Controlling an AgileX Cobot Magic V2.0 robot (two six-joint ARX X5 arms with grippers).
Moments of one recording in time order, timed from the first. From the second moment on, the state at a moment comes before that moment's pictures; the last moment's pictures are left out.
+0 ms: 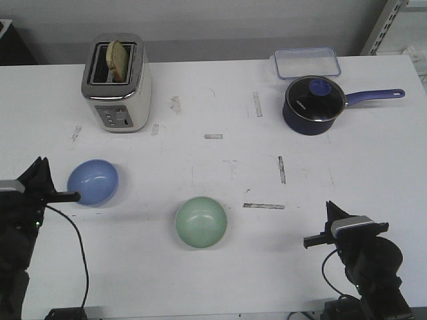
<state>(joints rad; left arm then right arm) 0.02 0.69 0.96 -0.23 -0.03 0.01 0.12 0.34 0.53 -0.52 0.00 -0.05</state>
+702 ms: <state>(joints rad) 0.22 1.25 0.98 -0.43 0.05 0.04 0.12 0.34 0.53 -0.52 0.00 -0.05</state>
